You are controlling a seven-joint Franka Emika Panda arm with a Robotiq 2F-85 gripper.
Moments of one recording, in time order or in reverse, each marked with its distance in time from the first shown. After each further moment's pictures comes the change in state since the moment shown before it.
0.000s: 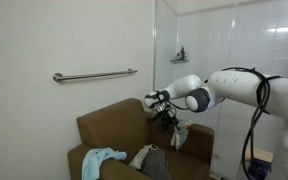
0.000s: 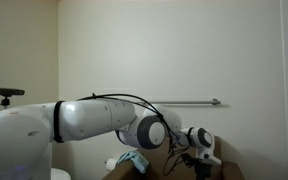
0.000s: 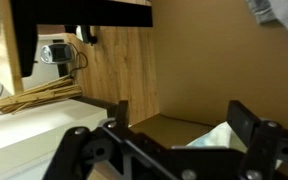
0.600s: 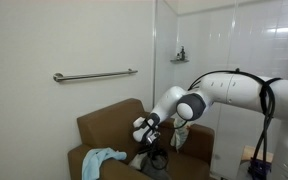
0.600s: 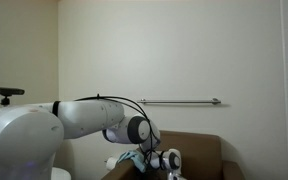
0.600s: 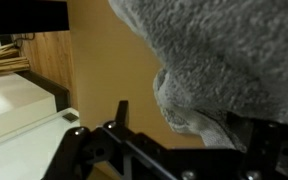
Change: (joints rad) arm 0.256 0.025 0.018 -0.393 -0.005 0.542 0.093
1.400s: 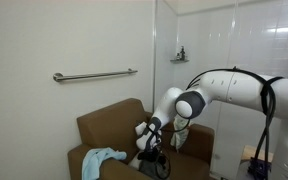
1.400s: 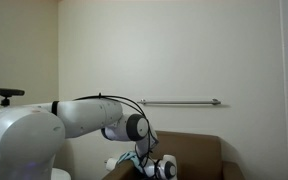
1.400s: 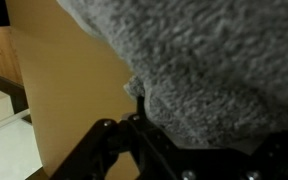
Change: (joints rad) arm 0.026 -0.033 0.000 -0.183 0.007 0.312 -0.002
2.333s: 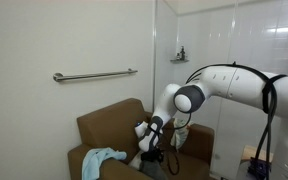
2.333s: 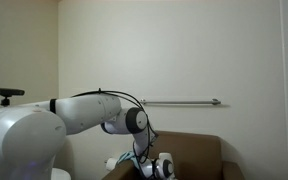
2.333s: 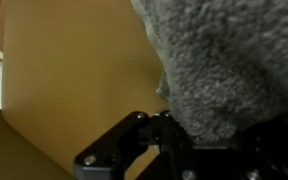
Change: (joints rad) arm 0.024 -0.080 -0.005 -0.146 -0.110 0.159 -0.249
